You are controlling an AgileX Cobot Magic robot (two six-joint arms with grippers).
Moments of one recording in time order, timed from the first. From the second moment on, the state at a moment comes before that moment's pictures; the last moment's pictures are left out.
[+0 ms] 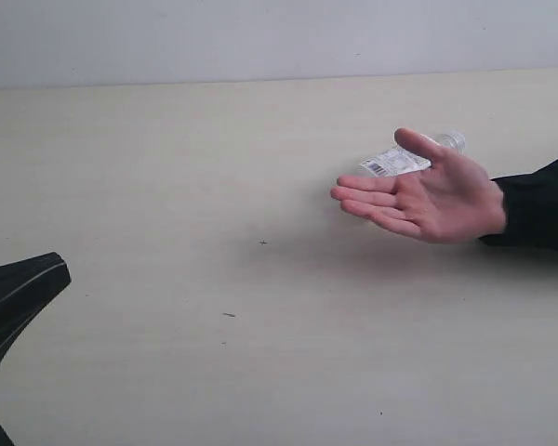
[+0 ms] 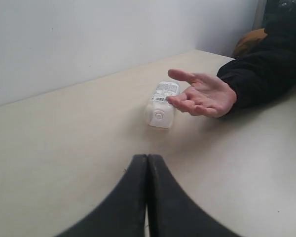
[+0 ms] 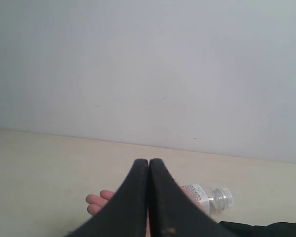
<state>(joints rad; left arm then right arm) -0.82 0.69 0.00 -0.37 -0.49 0.29 0.31 0.00 -0.17 0.28 0.25 -0.21</state>
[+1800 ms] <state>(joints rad) -0.15 1.74 -1.45 -1.45 0.84 1.86 0.31 0.00 -0.17 0.28 0.25 -0.21</state>
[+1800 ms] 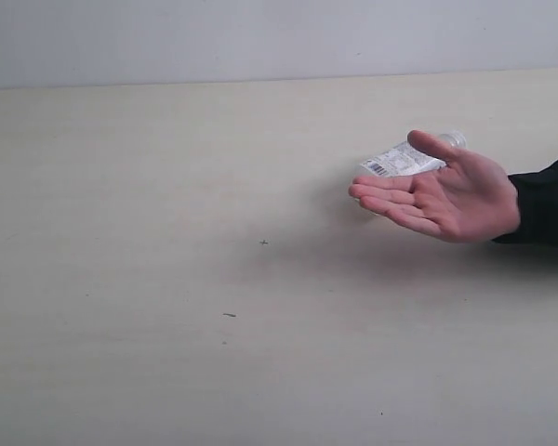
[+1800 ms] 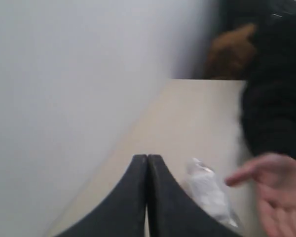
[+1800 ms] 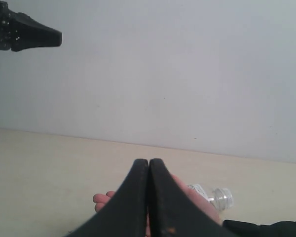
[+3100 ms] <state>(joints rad) -0.49 2.36 -2.15 -0.44 0.84 0.57 0.31 0.00 -0.17 0.28 0.25 -0.21</state>
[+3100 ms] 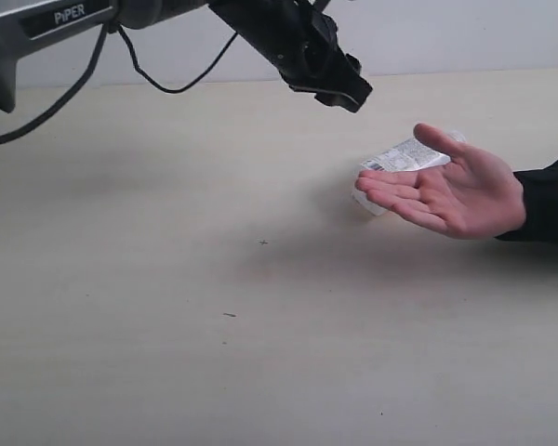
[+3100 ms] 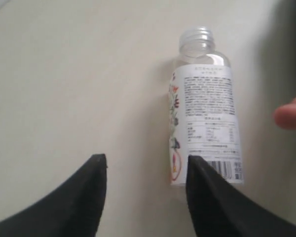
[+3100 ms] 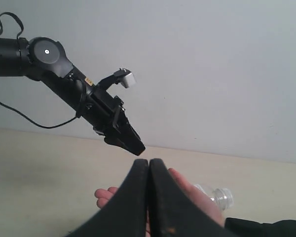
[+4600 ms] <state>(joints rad) -0.63 2.53 -2.15 -0.32 0.73 0.49 0.31 0.00 -0.17 0.28 0.25 -0.21</state>
